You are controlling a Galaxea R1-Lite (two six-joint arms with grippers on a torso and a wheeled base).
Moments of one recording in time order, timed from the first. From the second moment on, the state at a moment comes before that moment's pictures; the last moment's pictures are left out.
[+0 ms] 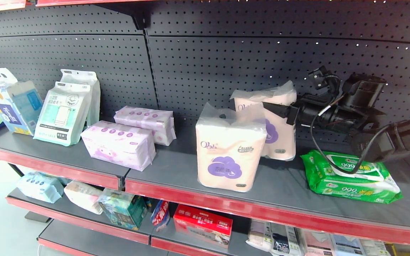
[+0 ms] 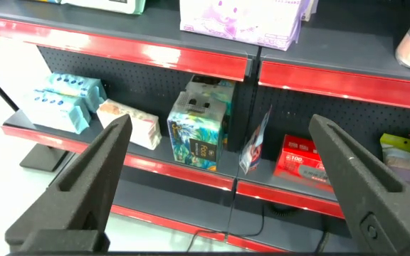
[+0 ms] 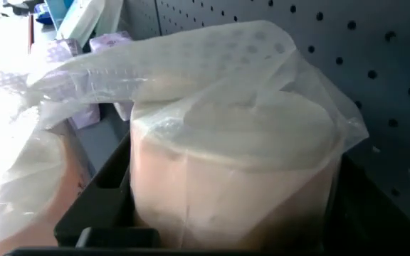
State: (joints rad) left arm 0.10 0.09 0.00 0.00 -0.04 0.00; right arm 0.15 2.01 -1.10 -0.94 0.66 -0.03
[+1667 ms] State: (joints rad) left arm 0.10 0.09 0.00 0.00 -0.04 0.00; right arm 0.17 2.21 -1.17 -1.19 0.79 0.03
